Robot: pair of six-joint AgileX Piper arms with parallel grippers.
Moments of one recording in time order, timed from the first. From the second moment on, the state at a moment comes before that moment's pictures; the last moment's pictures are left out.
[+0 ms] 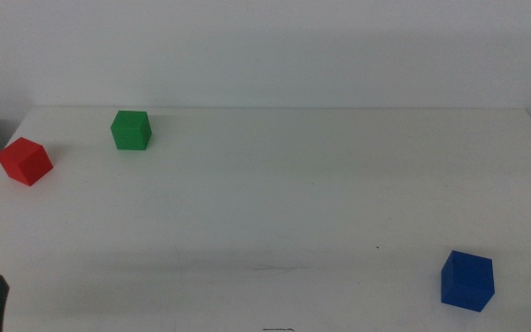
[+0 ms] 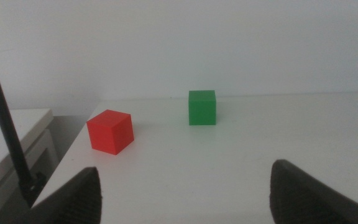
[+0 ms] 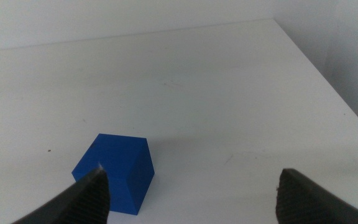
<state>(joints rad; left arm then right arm) 0.02 -0.01 0.03 -0.11 0.12 0.13 0.02 -0.01 0.03 -0.09 0.35 0.20</state>
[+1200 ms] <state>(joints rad) 0.18 1.11 -1.02 -0.08 1.04 0.19 0.02 -0.01 0.03 -0.09 0.35 0.20</state>
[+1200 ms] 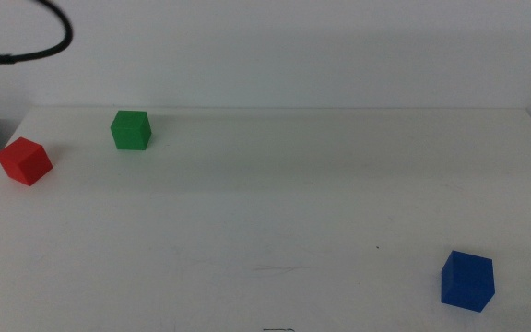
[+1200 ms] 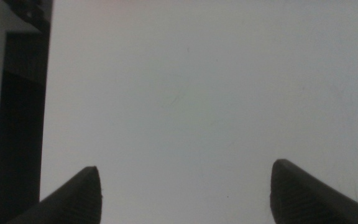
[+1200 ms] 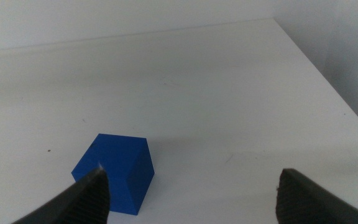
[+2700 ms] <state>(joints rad) 0.30 2.40 -2.24 -0.14 1.24 0.77 0.02 -0.01 0.03 -0.09 0.35 0.20</state>
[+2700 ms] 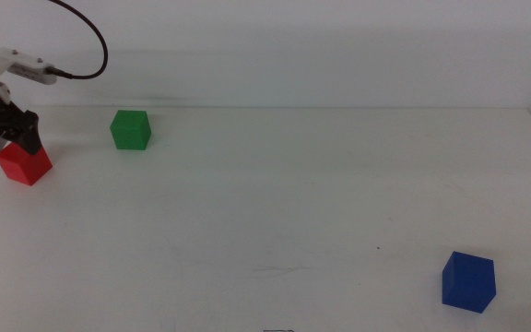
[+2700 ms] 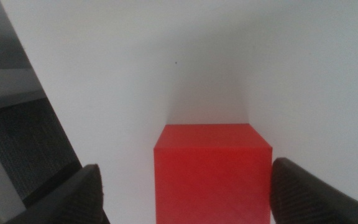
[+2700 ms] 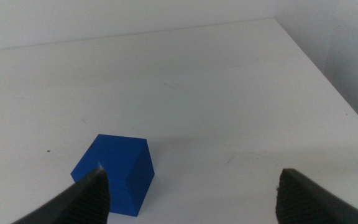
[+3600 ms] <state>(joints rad) 0.28 2.43 -2.23 -0.16 1.23 0.70 0.02 -0.01 0.03 -0.09 0.35 0.20</state>
